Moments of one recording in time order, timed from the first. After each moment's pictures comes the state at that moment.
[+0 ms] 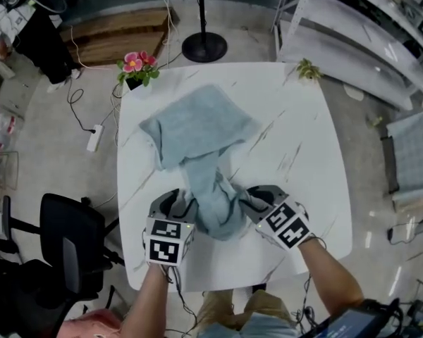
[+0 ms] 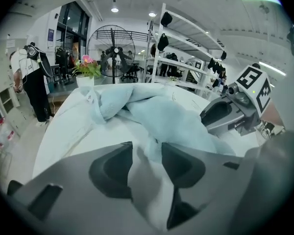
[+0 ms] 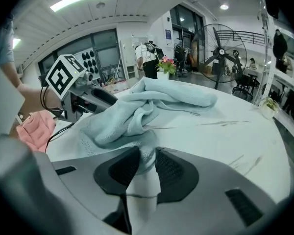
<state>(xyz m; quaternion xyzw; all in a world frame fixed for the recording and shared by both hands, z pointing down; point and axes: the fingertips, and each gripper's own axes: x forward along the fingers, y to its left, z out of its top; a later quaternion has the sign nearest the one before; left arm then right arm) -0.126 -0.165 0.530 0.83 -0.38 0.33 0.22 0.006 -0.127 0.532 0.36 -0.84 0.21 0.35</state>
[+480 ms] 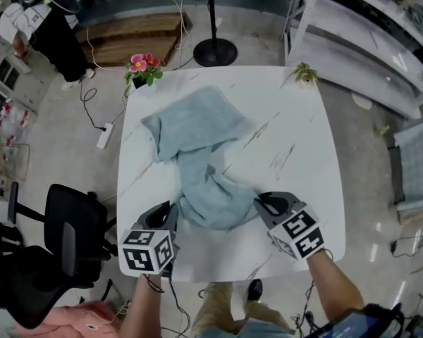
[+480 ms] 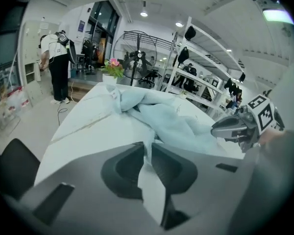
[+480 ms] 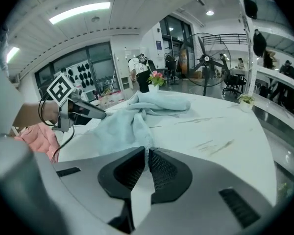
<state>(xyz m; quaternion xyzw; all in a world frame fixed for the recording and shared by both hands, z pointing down) -0.153 -0.120 0.496 0.79 -0.46 0.26 0.31 0.055 -0.094 0.491 0.40 -0.84 0.22 0.29</state>
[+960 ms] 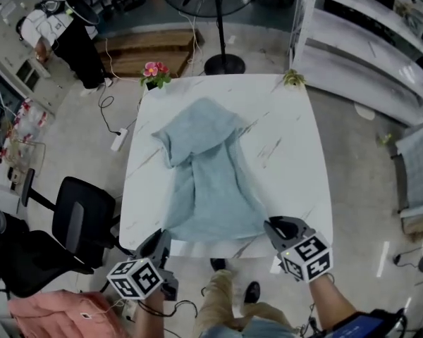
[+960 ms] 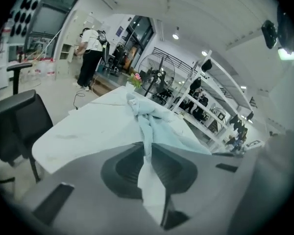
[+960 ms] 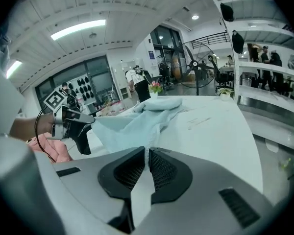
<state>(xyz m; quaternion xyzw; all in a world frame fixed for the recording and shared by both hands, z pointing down) -0.171 0.023 0.445 0.74 -0.54 0.09 0.39 0.098 0.033 0.460 0.43 -0.84 0.24 0.22</state>
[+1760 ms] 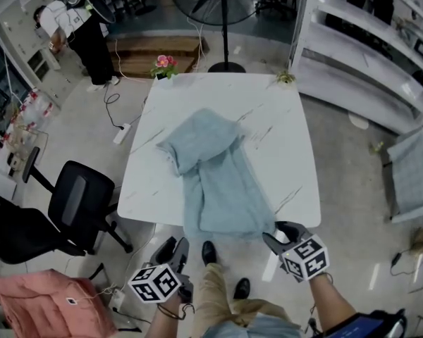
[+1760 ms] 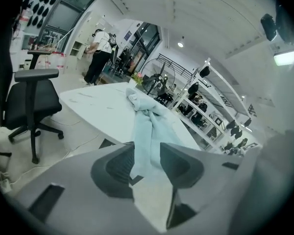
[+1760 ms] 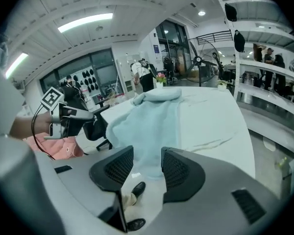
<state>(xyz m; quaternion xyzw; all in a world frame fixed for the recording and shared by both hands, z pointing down) -0.137 0.147 0.474 0.73 -0.55 0.05 0.40 0.124 0.142 0.490 0.41 -0.84 0.24 0.26</state>
